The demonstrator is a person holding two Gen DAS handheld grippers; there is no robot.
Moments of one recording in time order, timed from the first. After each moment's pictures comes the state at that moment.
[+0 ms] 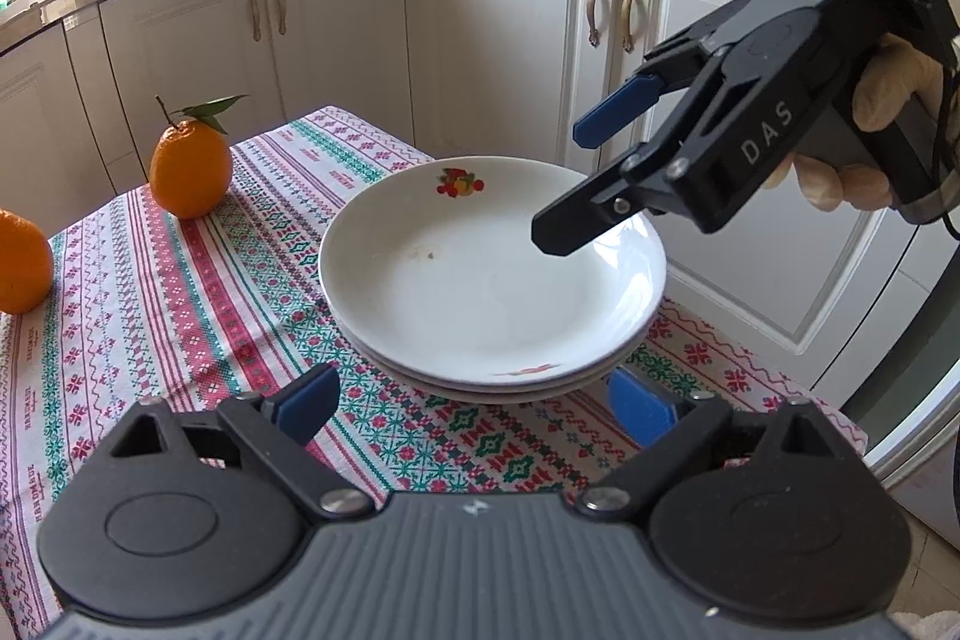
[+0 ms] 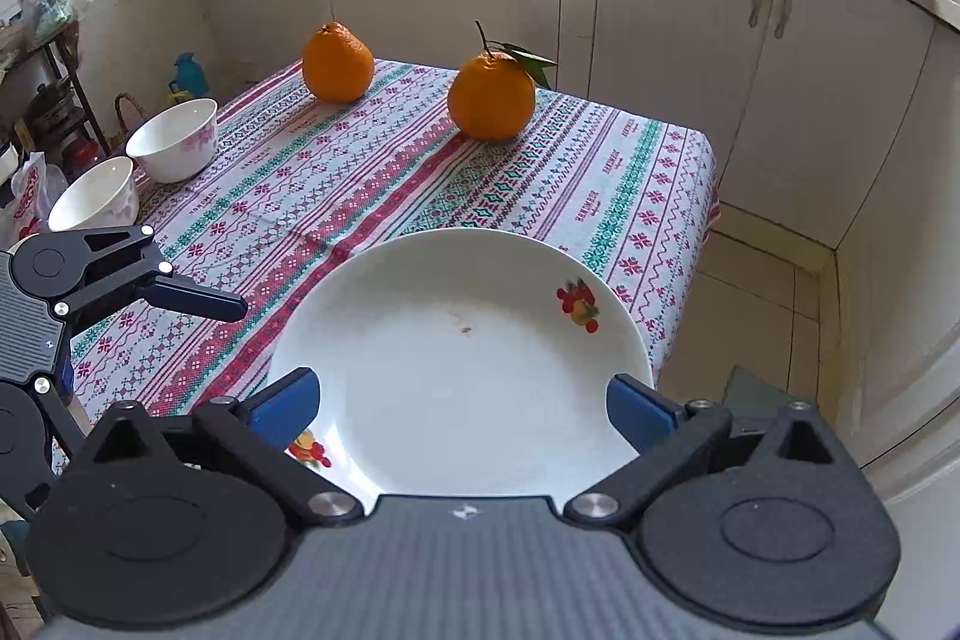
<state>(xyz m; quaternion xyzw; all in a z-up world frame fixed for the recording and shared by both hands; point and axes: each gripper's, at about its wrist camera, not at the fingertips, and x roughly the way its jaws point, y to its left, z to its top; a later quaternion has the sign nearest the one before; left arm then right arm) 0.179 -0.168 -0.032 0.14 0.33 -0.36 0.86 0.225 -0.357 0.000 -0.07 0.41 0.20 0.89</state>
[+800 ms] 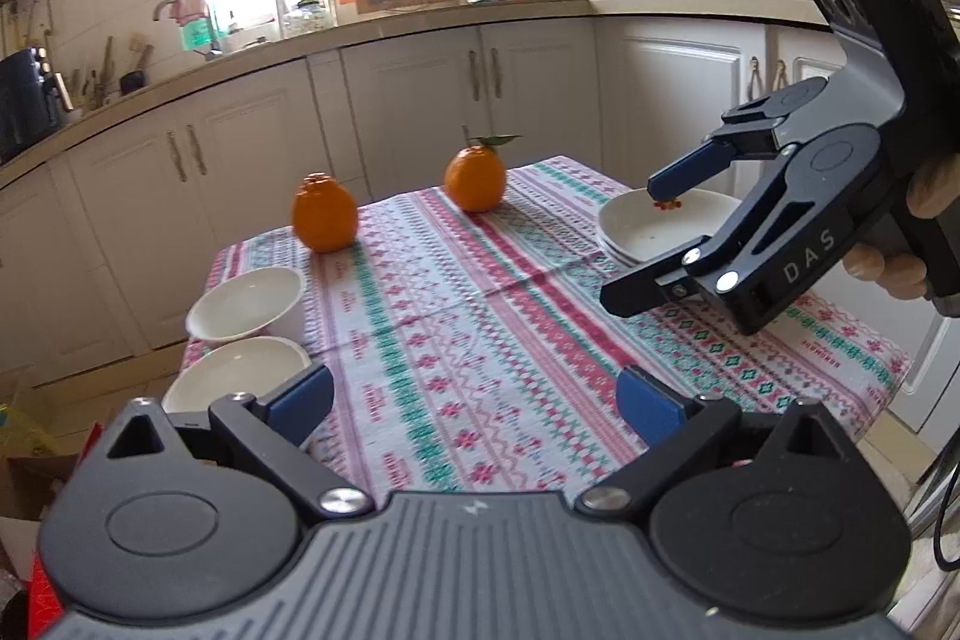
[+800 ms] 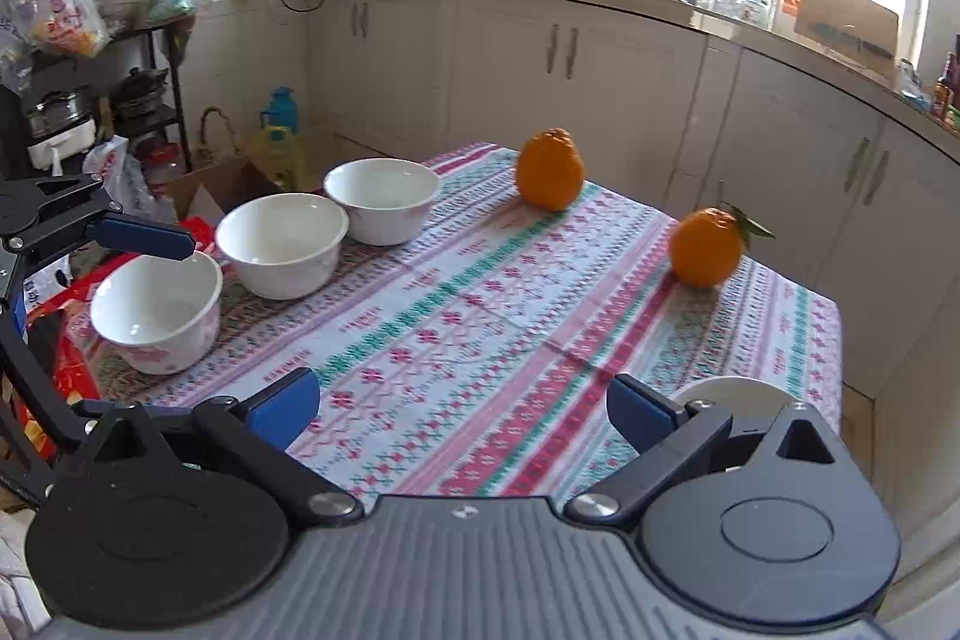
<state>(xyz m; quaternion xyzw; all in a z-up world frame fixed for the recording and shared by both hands) 0.070 0.008 0.011 0.12 0.25 -0.18 0.94 0.144 -0.180 0.023 -0.13 0.31 0.27 0.90</state>
